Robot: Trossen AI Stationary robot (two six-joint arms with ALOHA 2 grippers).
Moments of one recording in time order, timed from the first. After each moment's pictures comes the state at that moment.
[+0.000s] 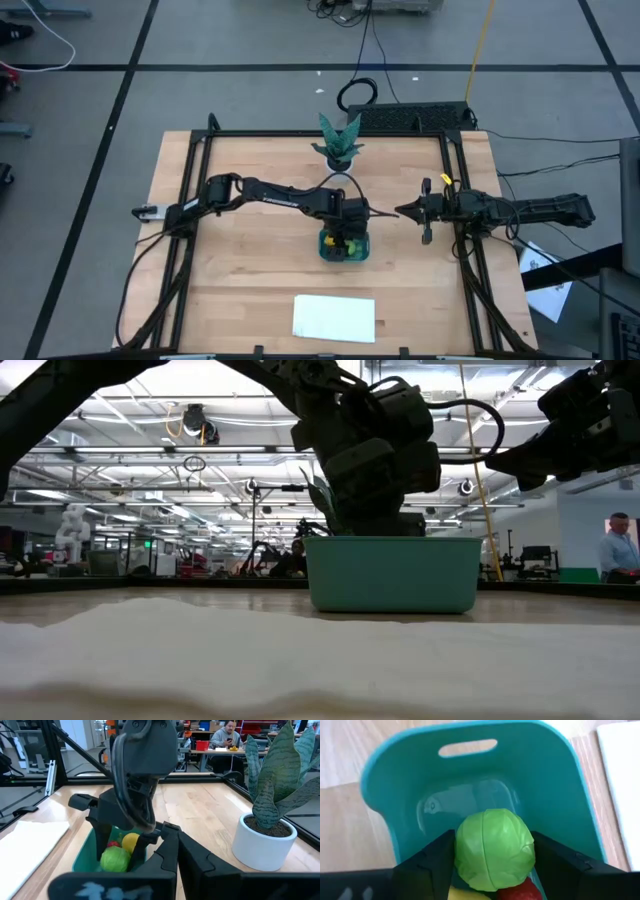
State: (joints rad) left arm 0.01 2.30 1.82 -0.68 0.38 0.18; right arm 0.02 0.26 0.06 0.07 0.11 0.02
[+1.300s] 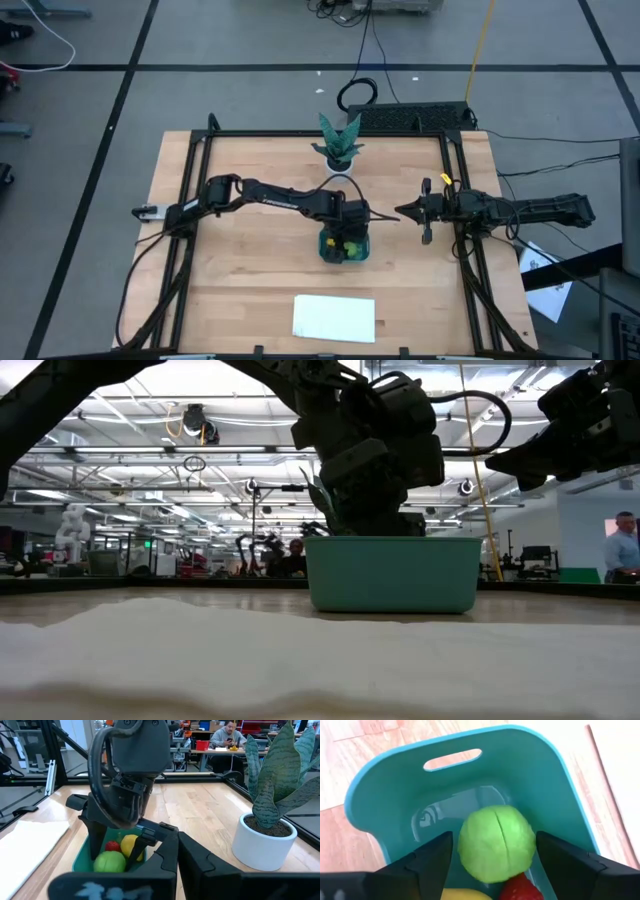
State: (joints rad) left arm 0.00 2.30 1.82 -0.66 0.37 0.25; right arm 0.03 0.26 0.06 0.07 0.11 0.02
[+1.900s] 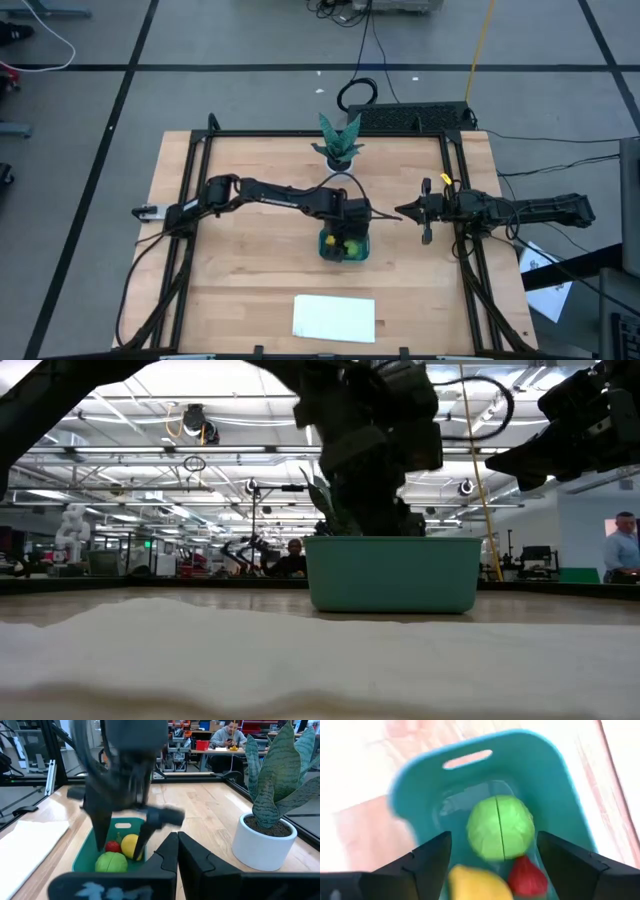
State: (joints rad) left arm -0.01 2.29 1.90 -0.78 0.29 0.28; right arm 0.03 0.26 0.06 0.07 0.11 0.02
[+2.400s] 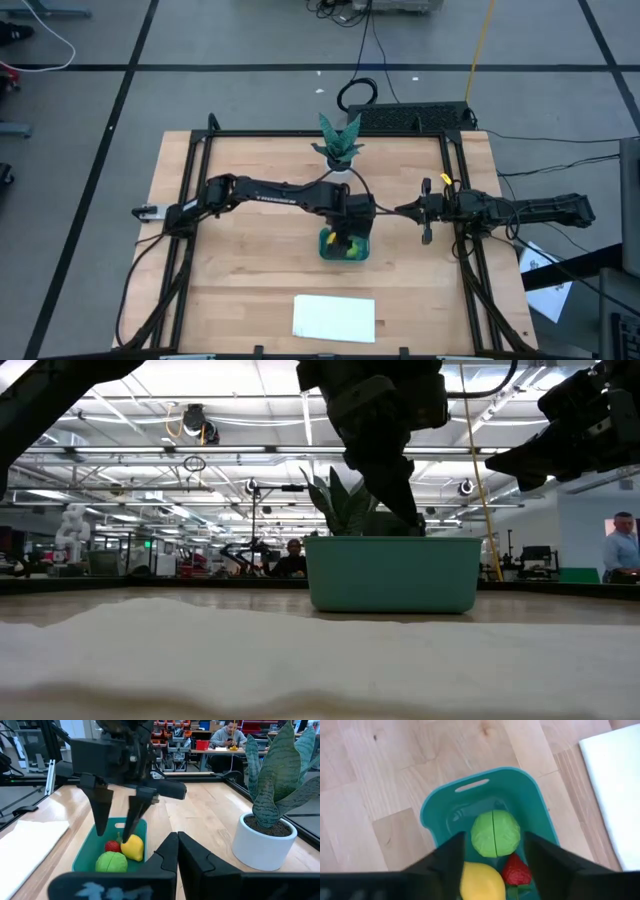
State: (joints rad) left arm -0.02 2.29 2.07 -0.93 0.24 0.28; right arm 0.03 0.26 0.06 0.07 0.11 0.02
